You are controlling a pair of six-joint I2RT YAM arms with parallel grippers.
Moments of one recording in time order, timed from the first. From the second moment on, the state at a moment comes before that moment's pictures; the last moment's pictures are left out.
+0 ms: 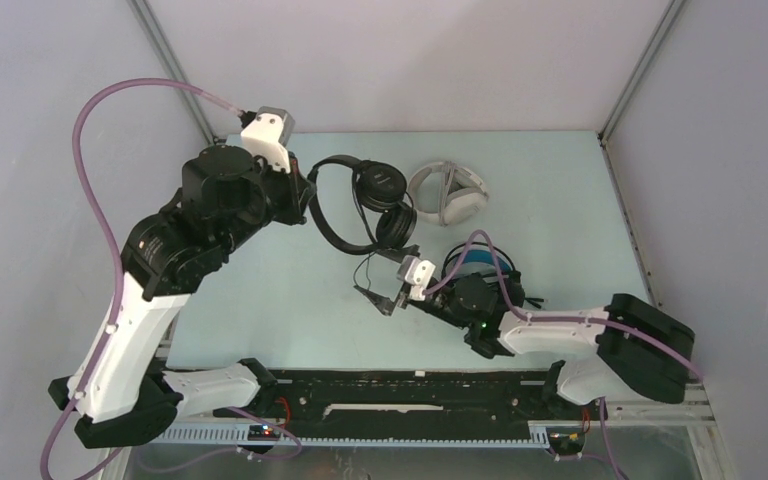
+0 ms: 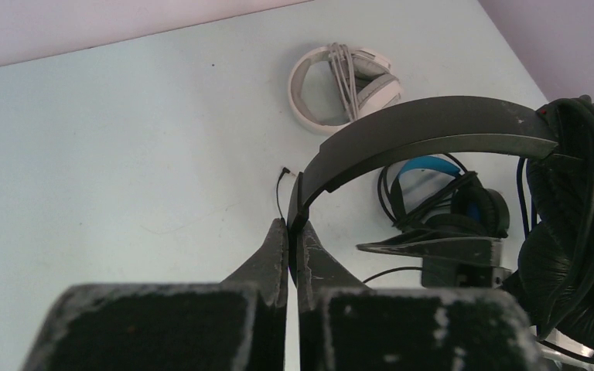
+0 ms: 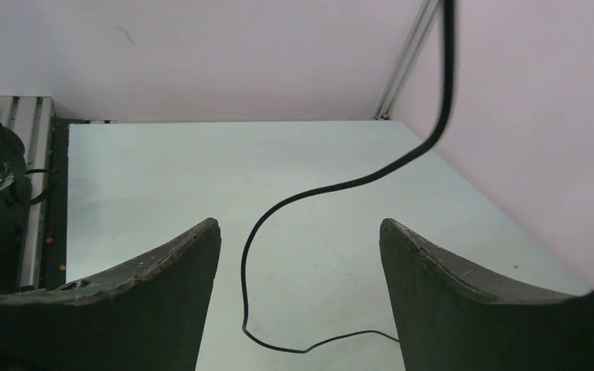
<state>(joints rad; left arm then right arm) -0.72 1.13 1.78 -1.01 -0.26 -0.23 1.11 1.36 0.53 1.03 -0.06 -0.23</state>
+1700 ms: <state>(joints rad) -0.70 1.06 1.94 -1.17 -0.21 -0.21 0.90 1.68 0.42 1.43 -0.07 0.14</state>
